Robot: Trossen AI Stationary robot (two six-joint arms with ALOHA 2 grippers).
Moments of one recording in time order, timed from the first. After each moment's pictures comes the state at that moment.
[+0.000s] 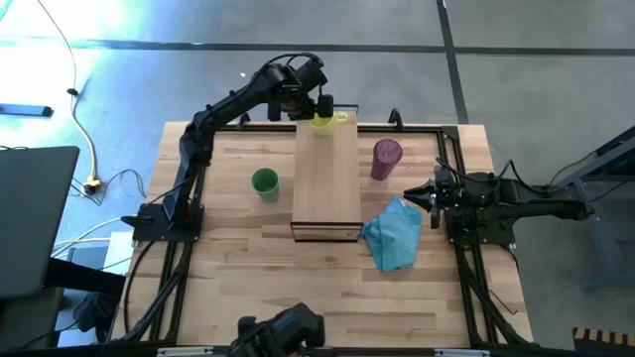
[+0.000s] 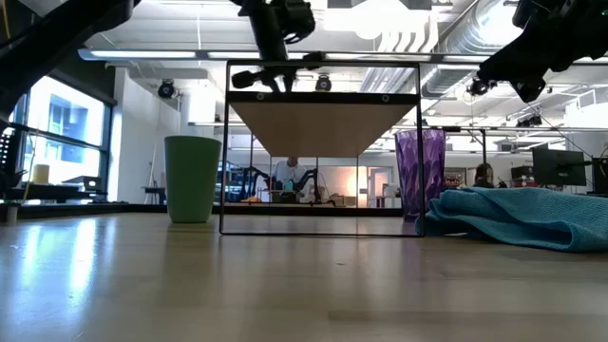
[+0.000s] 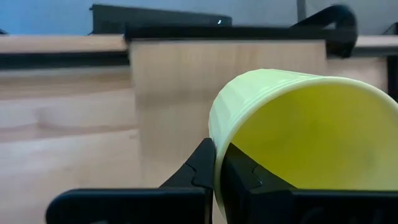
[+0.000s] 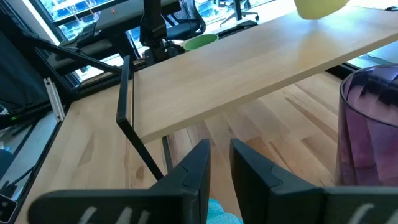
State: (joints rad) left arm 0.67 2.14 2.34 -1.35 -0.12 -0.94; right arm 0.03 0.29 0.40 -0.41 0.18 0.34
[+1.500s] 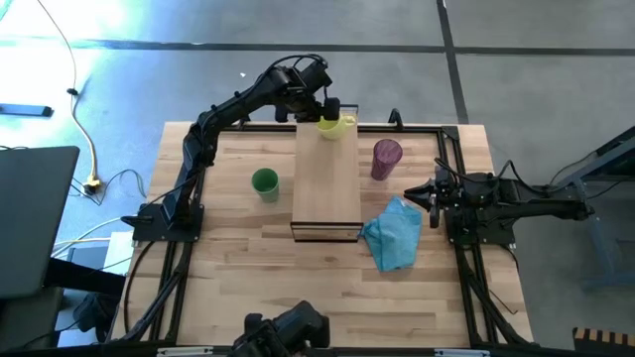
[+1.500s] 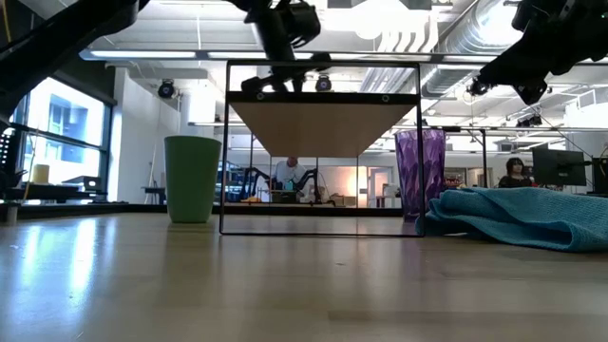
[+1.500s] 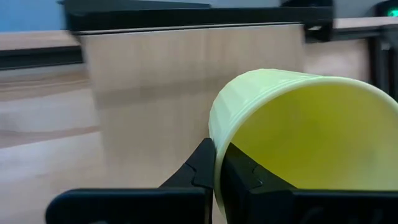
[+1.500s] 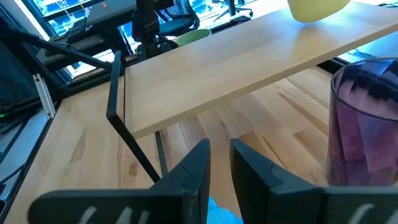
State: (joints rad) left arm 0.66 2.17 2.36 -1.32 -0.07 -0.90; right arm 0.03 0.29 0.40 -0.43 0.20 0.34
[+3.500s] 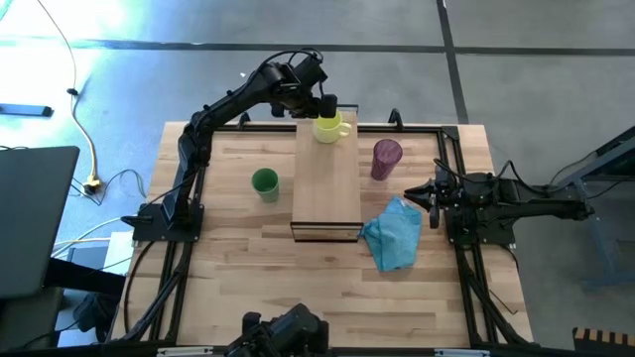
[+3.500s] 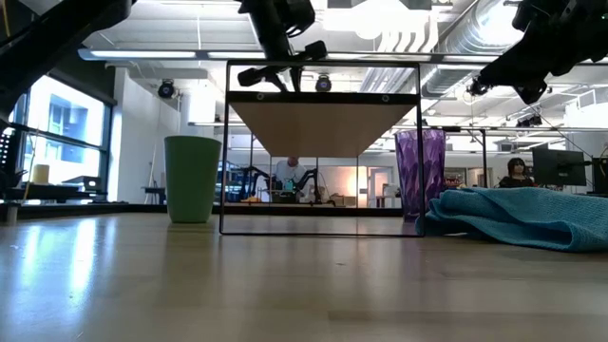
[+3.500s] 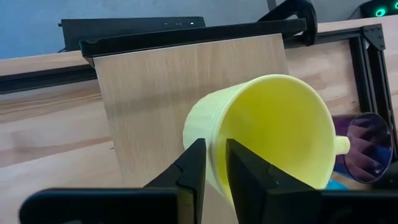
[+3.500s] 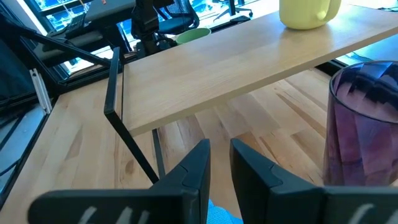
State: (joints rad) left arm 0.66 2.12 2.35 -1.31 -0.07 -0.83; right arm 0.03 0.29 0.40 -0.44 0.21 0.32
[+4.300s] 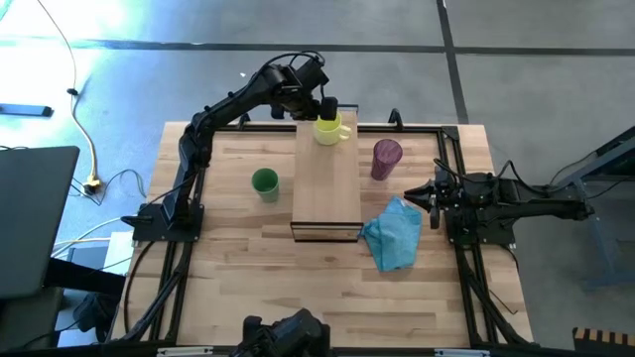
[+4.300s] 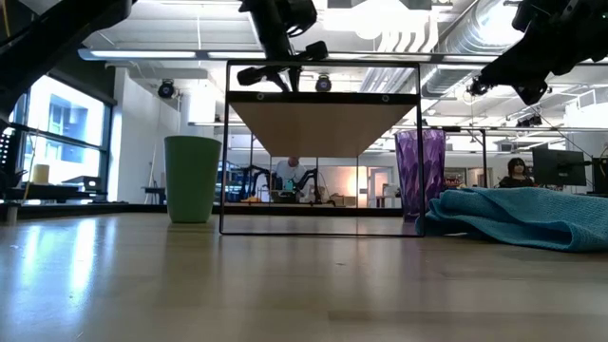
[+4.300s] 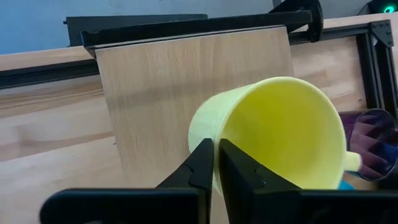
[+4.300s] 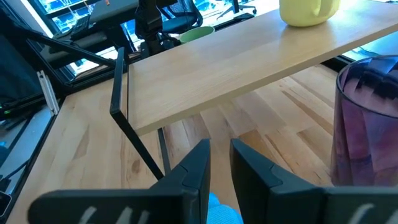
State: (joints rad) left arm 0.64 2.12 2.35 -1.33 -0.09 -0.85; right arm 0.03 0.29 0.40 -0.44 0.19 0.34
